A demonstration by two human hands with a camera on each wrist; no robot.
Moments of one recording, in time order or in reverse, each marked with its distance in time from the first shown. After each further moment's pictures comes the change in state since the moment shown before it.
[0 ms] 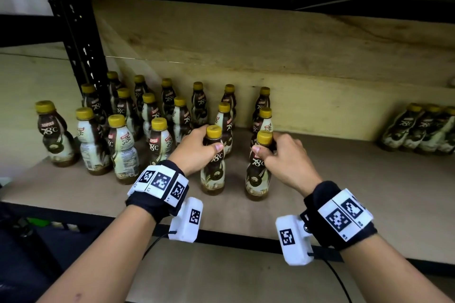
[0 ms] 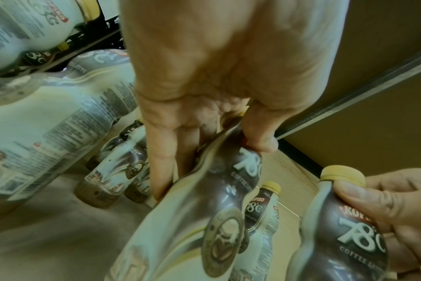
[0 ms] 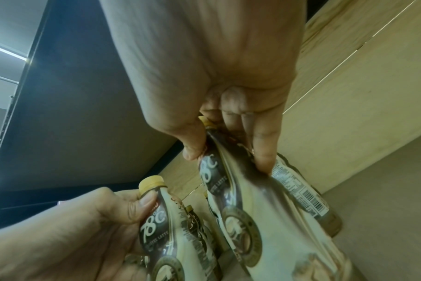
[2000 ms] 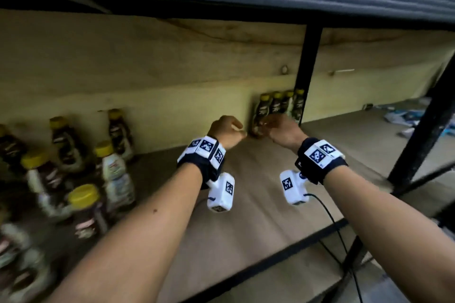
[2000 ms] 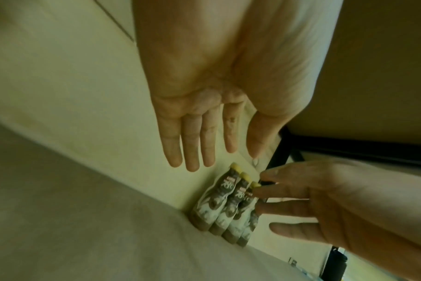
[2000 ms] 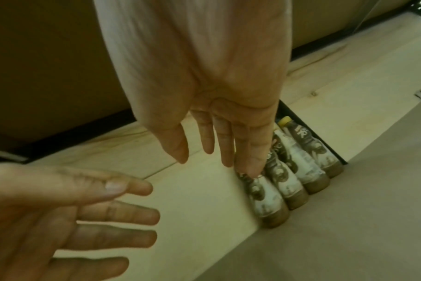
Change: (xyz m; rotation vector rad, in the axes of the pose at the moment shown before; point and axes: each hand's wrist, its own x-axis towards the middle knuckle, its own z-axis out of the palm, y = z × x) left_hand 0.142 0.215 0.285 0.059 -0.348 0.220; right_hand 0.049 0.241 -0.212 -0.037 0.288 0.334
